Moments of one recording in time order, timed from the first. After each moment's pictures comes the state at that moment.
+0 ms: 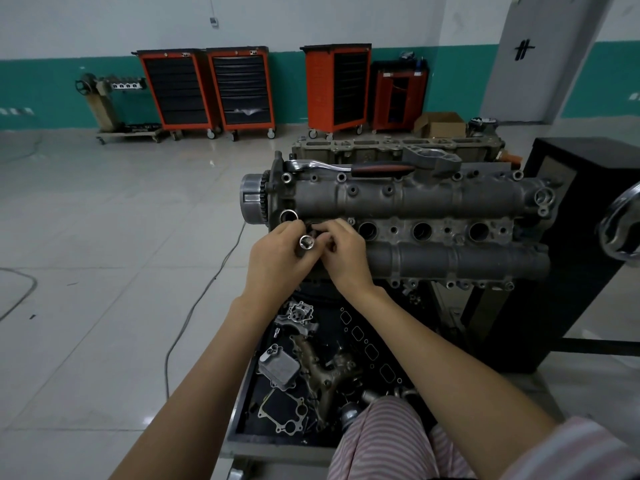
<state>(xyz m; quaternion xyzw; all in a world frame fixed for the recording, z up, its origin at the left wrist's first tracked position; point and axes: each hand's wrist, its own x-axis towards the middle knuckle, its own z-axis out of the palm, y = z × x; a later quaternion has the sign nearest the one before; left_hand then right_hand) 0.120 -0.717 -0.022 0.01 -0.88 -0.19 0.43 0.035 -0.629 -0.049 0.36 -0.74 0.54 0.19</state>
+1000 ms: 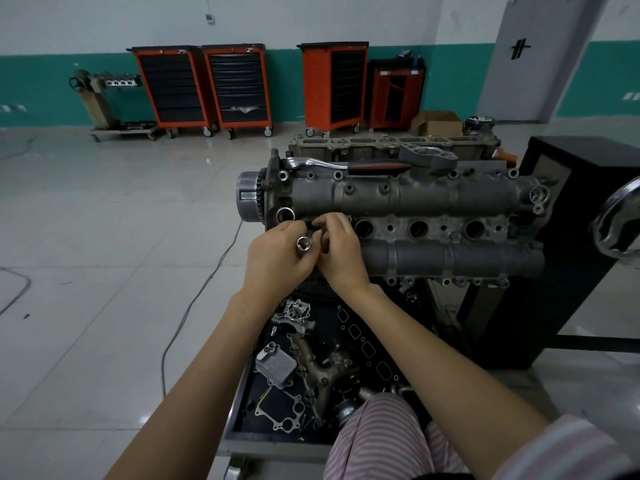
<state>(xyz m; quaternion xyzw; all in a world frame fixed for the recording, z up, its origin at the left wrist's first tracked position) 0.119 -0.715 -0.020 0.00 -0.89 -0.15 0.44 0.036 -0.631 -0.051 0.37 -0.74 0.52 0.19</state>
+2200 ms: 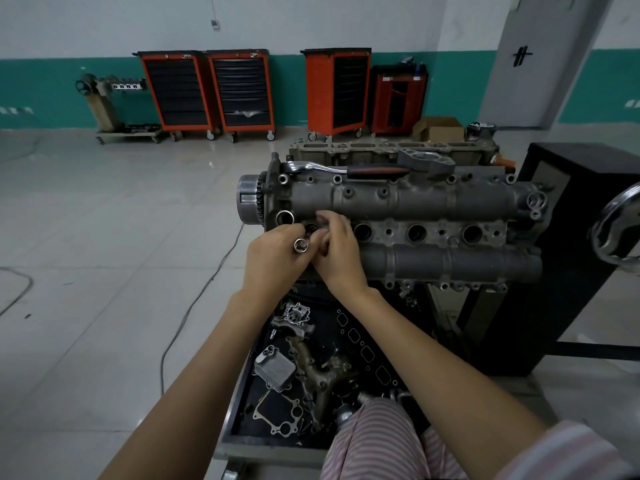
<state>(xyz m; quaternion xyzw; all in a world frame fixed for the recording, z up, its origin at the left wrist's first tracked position) 0.118 -0.713 -0.017 0.04 -0.89 -0.15 0.42 0.037 -0.628 -0.050 0.35 -0.75 0.54 0.17</state>
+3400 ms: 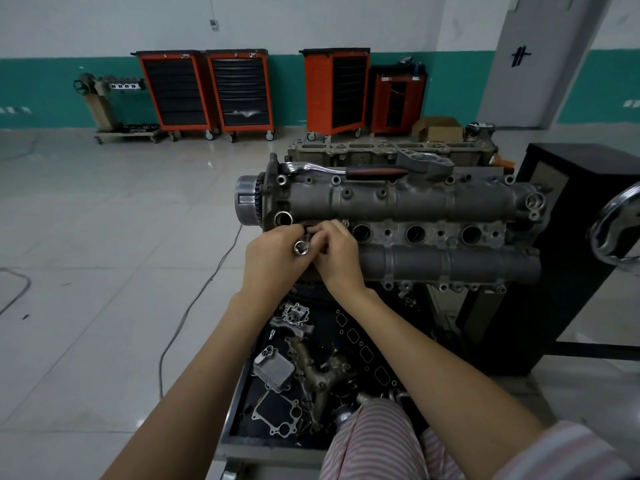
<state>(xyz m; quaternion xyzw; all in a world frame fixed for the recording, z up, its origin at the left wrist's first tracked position) 0.113 -0.715 -0.020 0.03 -0.89 -0.13 0.45 0.039 -0.631 -0.048 0.35 -0.74 0.55 0.18</state>
